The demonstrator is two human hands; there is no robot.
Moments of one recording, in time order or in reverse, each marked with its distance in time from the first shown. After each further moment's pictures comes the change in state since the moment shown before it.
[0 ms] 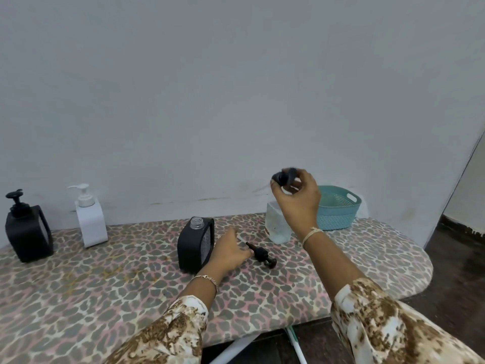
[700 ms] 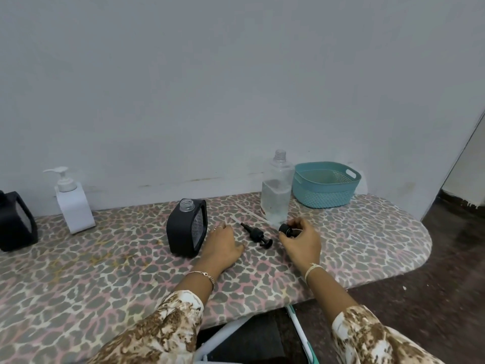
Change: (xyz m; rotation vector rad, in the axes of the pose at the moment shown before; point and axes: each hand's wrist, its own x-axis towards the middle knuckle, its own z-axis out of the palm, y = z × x) left_hand 0.002 -0.019 0.023 0.446 -0.030 0.041; right_hand -0.084 0.114 -0.033 -0.407 -0.172 0.420
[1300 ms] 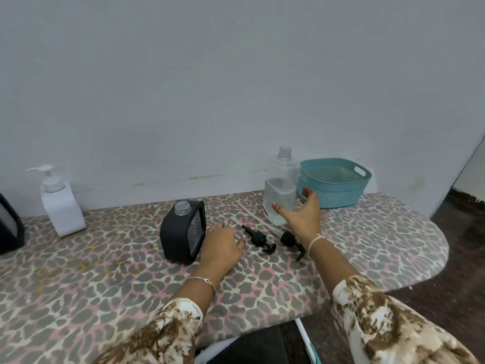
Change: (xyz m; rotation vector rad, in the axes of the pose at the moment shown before) left_hand 0.017 -0.002 0.009 -0.004 0.064 -0.059; right_hand 0.064 -0.023 0.015 0.123 -0.038 0.018
